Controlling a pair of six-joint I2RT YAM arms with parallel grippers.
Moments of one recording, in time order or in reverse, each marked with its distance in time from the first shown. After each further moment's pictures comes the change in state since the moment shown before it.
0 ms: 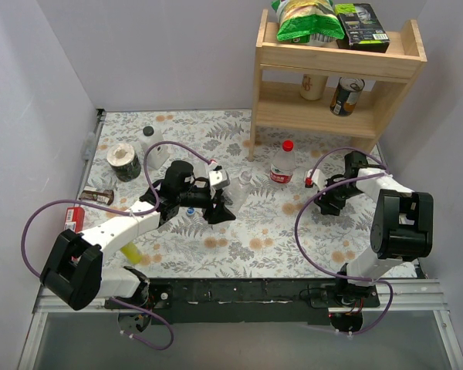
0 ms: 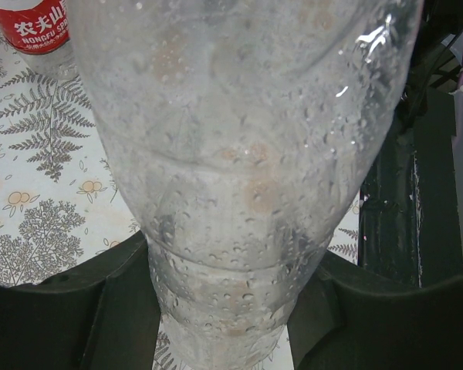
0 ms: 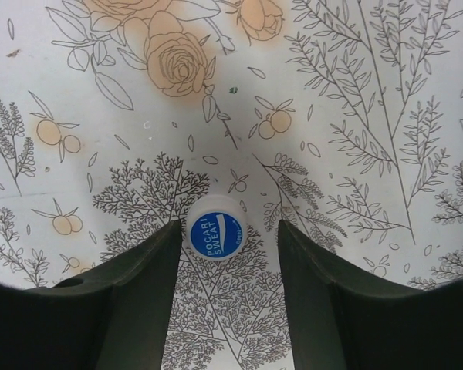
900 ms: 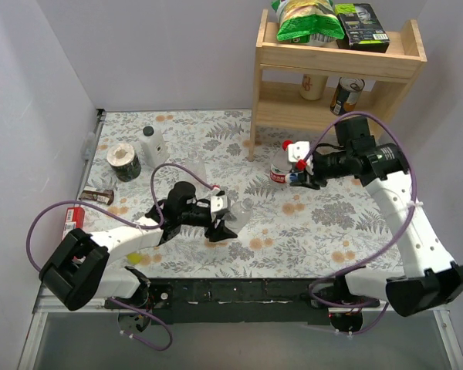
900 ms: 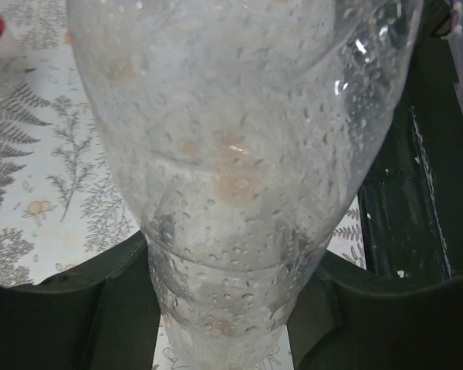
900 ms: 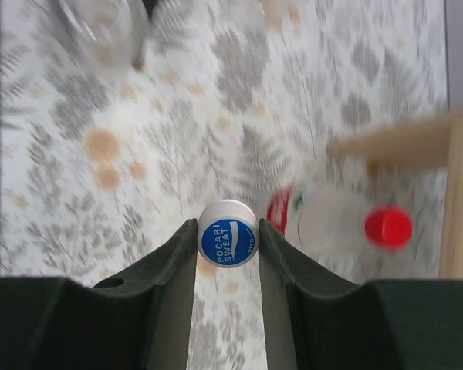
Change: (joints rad) left arm -0.064 -0.007 -0.203 0.268 0.028 0.066; right arm 0.294 -0.354 0.458 -0.400 -0.258 0.158
